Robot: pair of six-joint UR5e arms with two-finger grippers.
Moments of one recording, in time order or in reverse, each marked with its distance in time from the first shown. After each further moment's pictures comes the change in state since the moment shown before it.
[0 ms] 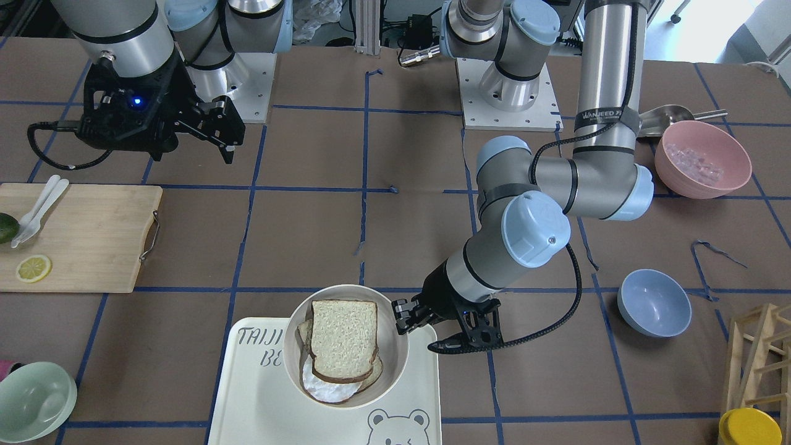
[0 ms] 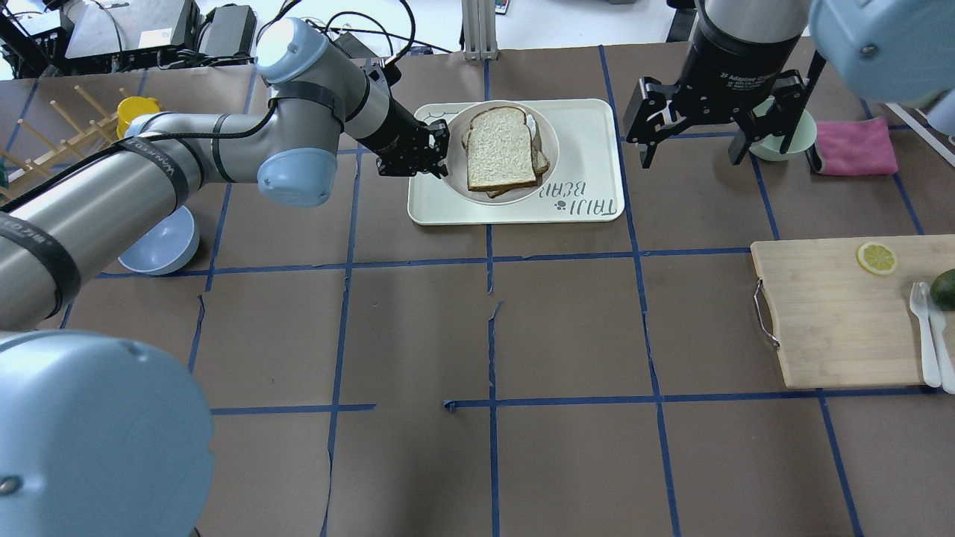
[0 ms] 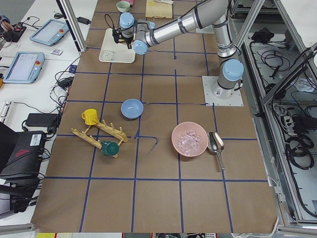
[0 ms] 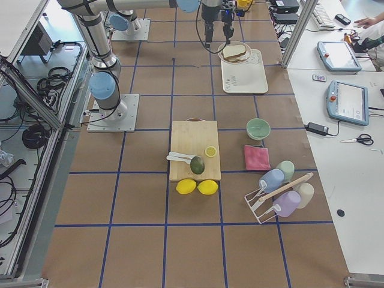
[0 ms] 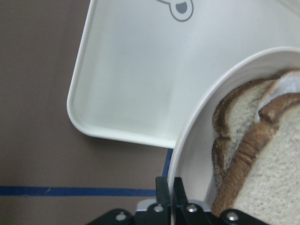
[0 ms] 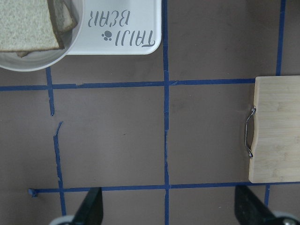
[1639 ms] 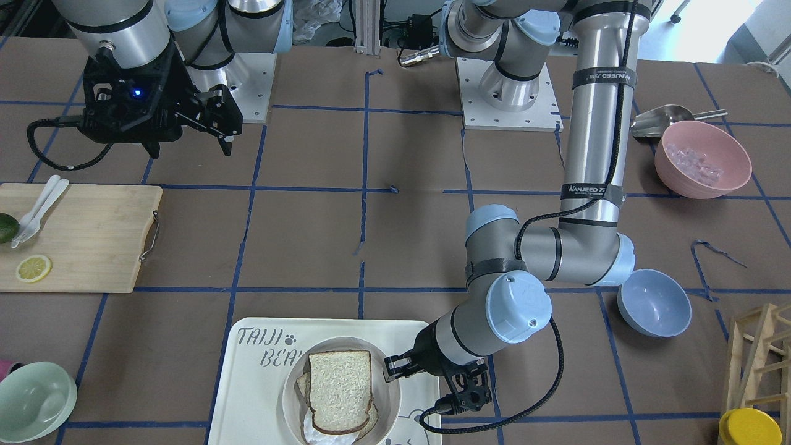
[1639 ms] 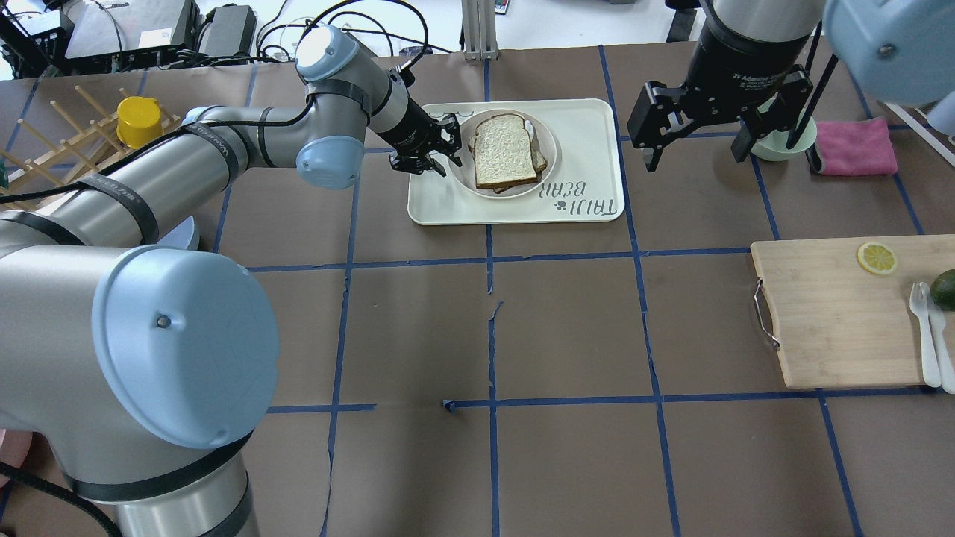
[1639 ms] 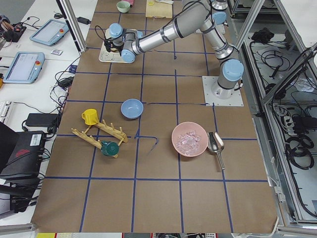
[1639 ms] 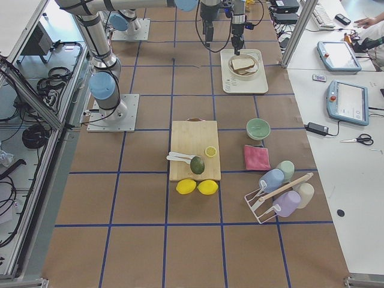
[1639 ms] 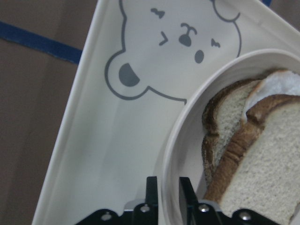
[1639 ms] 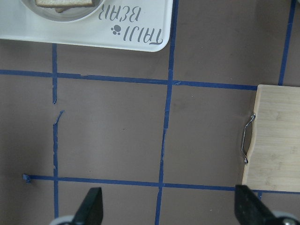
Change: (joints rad) left arm -0.005 -0.171 0.140 0.004 0.003 -0.047; right arm -0.007 -0.015 0.003 0.005 0.007 -0.103
